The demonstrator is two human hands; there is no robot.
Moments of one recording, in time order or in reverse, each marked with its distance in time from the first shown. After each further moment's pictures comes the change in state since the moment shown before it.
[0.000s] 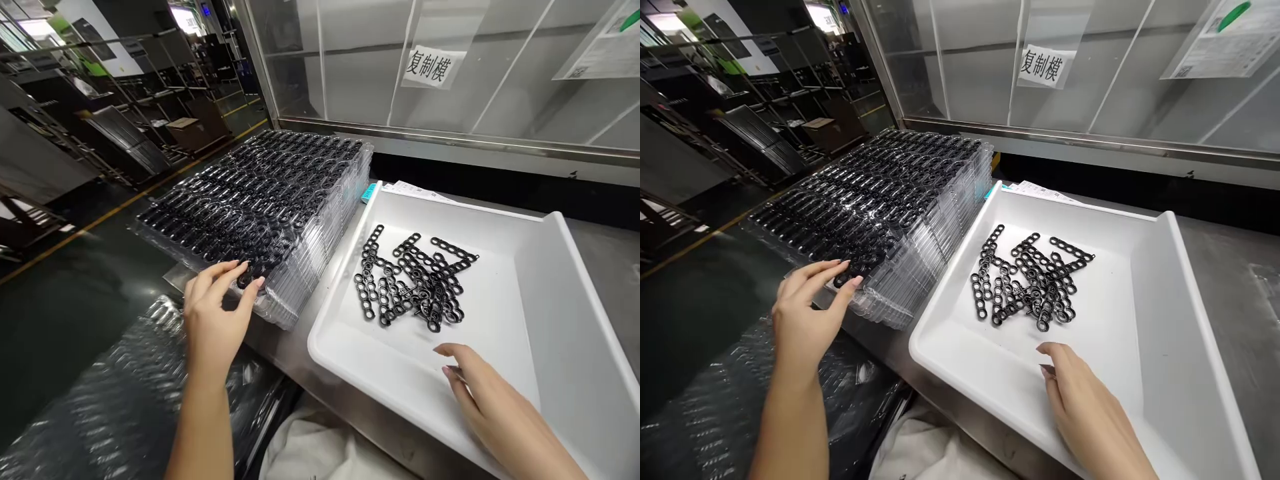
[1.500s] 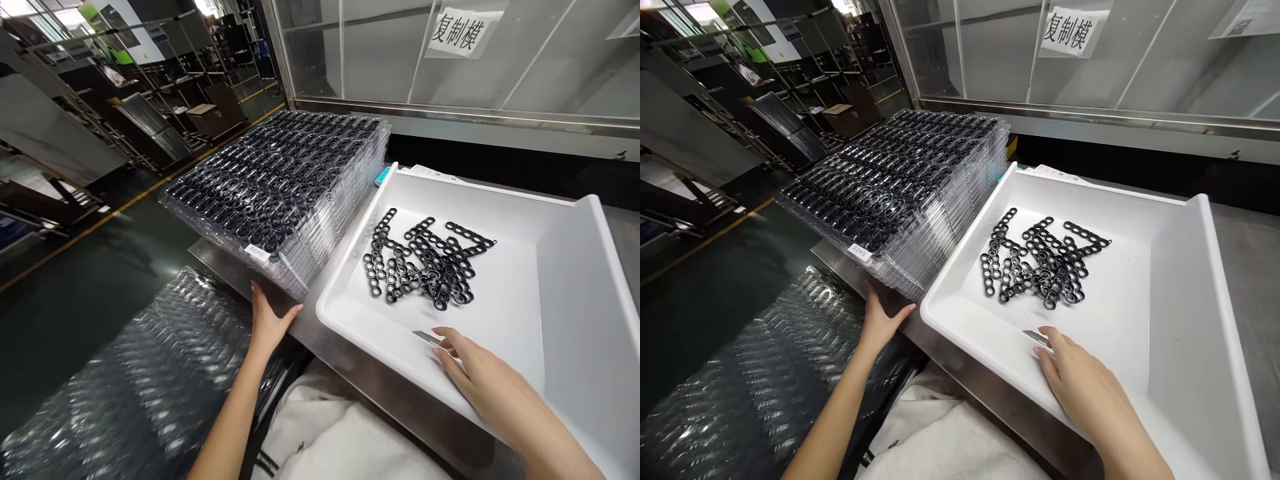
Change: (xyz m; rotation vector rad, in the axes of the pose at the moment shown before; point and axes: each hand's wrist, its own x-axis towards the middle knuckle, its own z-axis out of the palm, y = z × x) left_hand -0.134 -0.049 0.055 -0.140 -0.336 -0.509; right_hand 0.003 -0.009 -0.001 -0.057 -0.118 -0.013
